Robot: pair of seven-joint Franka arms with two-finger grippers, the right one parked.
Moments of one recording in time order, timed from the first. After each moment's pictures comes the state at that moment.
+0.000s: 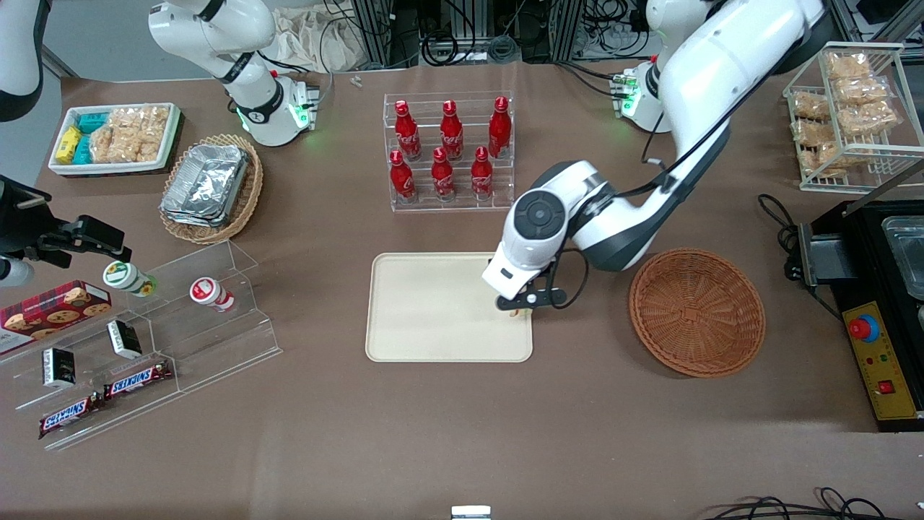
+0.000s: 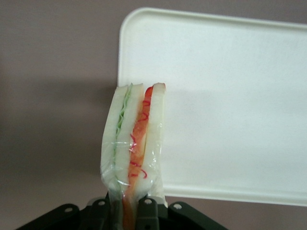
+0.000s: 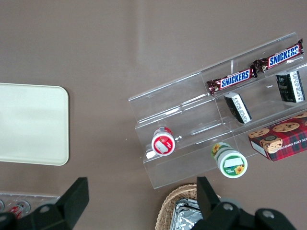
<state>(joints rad) -0.06 0.74 -0.76 -1.58 0.47 2.03 -1.00</state>
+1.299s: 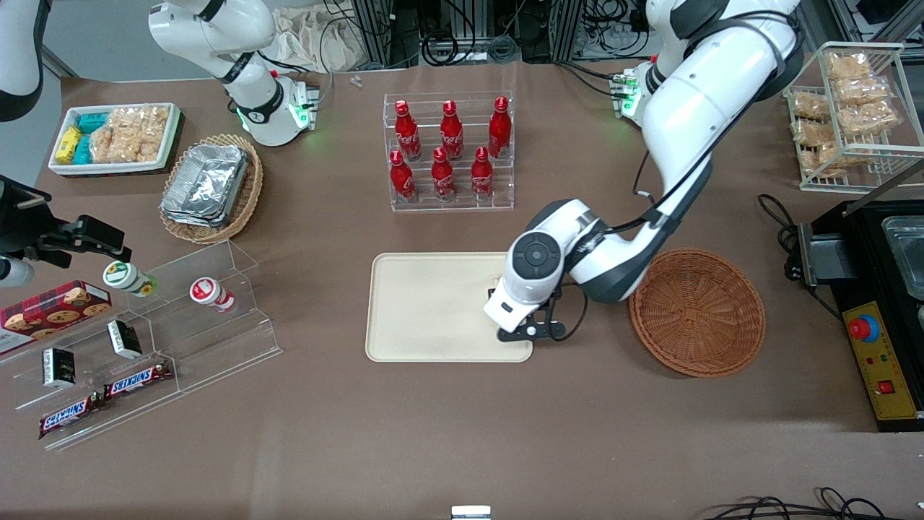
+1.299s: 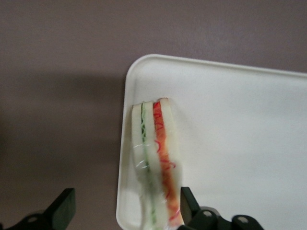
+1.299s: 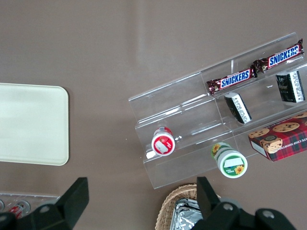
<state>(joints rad) -0.14 0.79 -0.62 -1.39 0.37 1.97 -0.92</state>
